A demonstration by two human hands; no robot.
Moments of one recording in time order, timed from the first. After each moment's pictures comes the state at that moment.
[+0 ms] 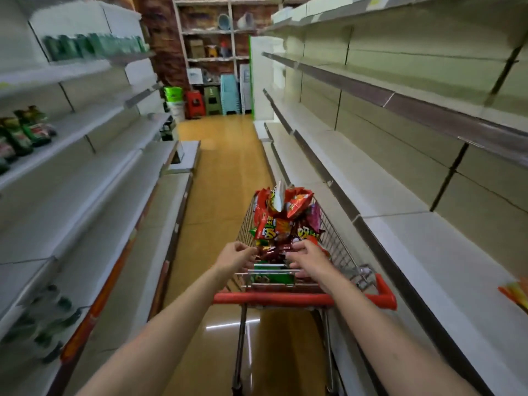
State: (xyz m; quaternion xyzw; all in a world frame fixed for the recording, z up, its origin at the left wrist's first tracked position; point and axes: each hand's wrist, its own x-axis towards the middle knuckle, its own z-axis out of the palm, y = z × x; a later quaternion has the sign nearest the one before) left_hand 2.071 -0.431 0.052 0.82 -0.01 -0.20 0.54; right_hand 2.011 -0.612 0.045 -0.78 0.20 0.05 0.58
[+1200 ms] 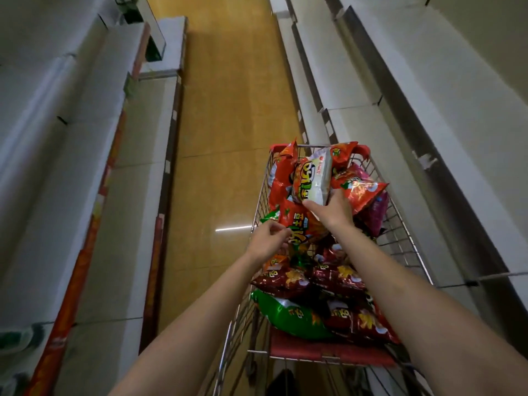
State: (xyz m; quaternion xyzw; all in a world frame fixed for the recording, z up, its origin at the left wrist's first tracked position) left_hand 2.408 -0.537 -0.099 0.79 0.06 -0.32 0.52; right_hand 2.420 -0.697 -0.099 -0.83 0.34 0.07 0.43
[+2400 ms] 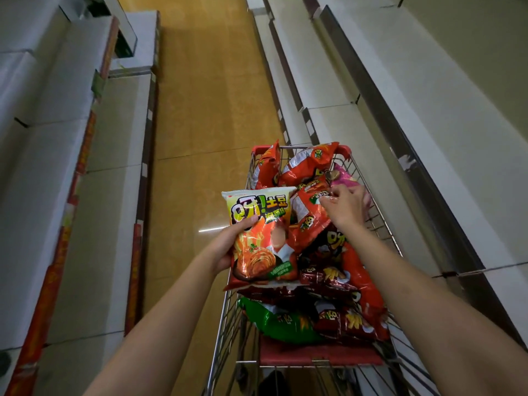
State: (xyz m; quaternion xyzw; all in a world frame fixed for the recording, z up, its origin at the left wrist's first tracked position) left_hand 2.443 -0.501 -0.107 0.56 0.14 -0.46 0.67; right_hand 2.418 -0.742 -0.096 -0.89 0.36 0.04 0.29
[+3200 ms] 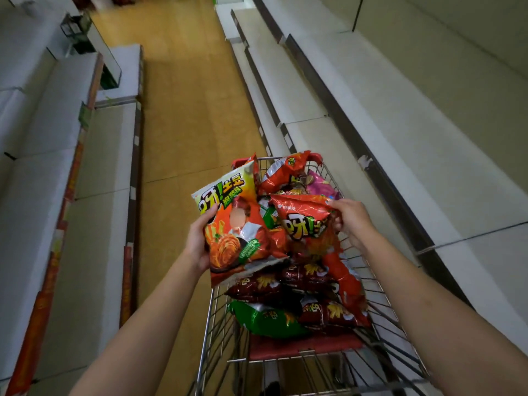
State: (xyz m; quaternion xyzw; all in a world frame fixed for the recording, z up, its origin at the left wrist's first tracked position) left_hand 2.425 -0.504 -0.061 0.50 0.13 -0.34 0.78; right_hand 2.351 -0.780 -0.061 -0.63 0.41 -0.03 0.66
